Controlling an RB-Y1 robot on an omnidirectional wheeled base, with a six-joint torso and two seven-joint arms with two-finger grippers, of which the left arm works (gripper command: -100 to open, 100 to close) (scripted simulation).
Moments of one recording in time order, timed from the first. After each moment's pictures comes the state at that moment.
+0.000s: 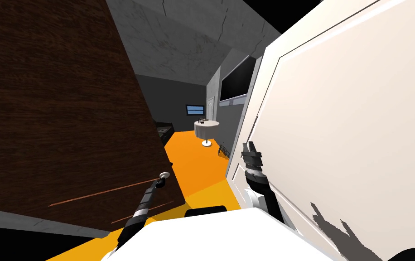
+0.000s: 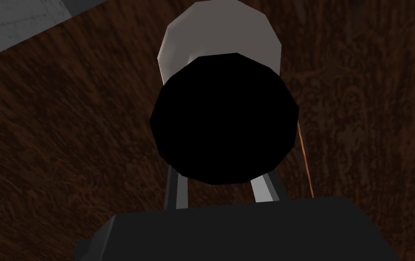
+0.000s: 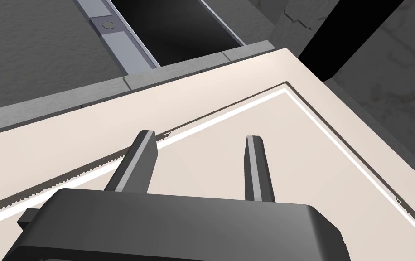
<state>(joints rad) 0.15 0.24 0.32 -0.77 -0.17 -1.03 0.03</state>
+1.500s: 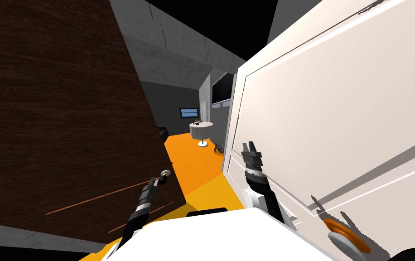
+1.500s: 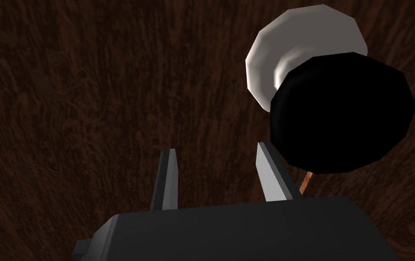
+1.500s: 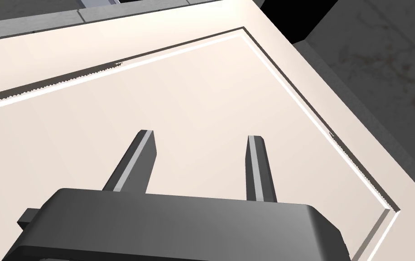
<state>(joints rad) 0.11 0.26 0.23 -0.76 0.07 -0.99 0.38</state>
